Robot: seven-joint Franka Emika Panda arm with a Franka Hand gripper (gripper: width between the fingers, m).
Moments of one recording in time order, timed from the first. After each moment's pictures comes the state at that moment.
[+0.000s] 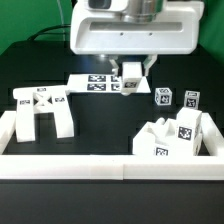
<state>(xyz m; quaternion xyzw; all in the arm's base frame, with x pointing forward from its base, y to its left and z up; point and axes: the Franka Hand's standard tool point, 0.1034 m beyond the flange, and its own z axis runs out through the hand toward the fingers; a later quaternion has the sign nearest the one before) 0.592 0.008 0.123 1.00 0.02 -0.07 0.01</state>
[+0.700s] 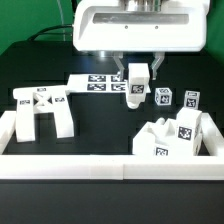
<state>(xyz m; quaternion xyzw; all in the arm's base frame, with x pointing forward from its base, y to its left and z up) 0.618 0.009 0.125 1.00 0.01 0.09 0.01</state>
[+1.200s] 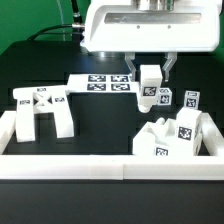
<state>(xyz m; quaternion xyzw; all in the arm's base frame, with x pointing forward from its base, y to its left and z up) 0.624 0.023 0.124 1.00 0.01 0.10 0.01</state>
